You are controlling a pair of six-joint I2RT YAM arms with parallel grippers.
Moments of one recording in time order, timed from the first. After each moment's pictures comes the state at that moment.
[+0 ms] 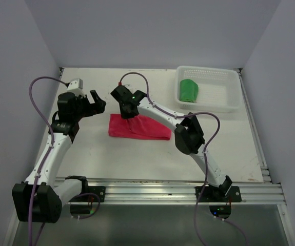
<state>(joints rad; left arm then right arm) -0.04 1.07 0.84 -0.19 0.16 -0.33 0.88 2.38 2.25 -0.89 0.27 0.61</state>
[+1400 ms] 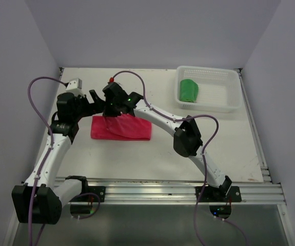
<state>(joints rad) -0.04 1.06 0.84 -0.18 0.15 -0.33 0.94 2.40 2.32 -0.67 0.03 0.85</state>
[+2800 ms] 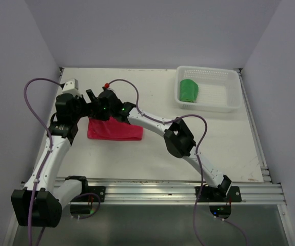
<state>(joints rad) -0.03 1.02 0.84 -0.20 0.02 -0.33 0.97 2.50 2.28 -0.31 -0.03 1.04</state>
